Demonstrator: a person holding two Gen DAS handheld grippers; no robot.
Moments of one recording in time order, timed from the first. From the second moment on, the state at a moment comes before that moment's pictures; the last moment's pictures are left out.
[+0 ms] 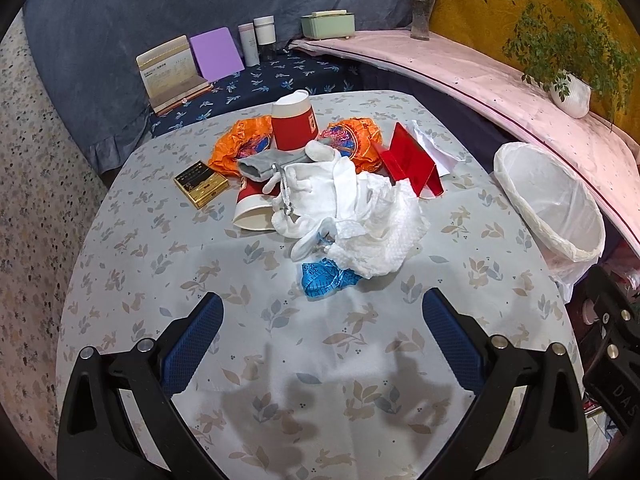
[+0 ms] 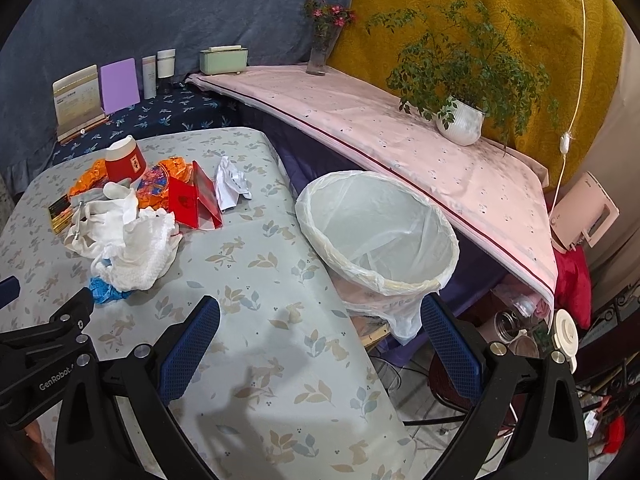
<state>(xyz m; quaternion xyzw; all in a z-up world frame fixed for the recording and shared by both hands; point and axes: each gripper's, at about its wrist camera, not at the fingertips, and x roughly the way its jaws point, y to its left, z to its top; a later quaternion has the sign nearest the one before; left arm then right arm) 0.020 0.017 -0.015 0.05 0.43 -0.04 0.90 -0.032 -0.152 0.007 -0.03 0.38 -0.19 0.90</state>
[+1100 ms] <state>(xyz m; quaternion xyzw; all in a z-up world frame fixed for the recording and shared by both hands) 0.088 0.084 -0.069 -0.04 0.48 -0.09 0.87 0.021 -0.153 -0.012 0.00 0.40 -0.18 0.90</state>
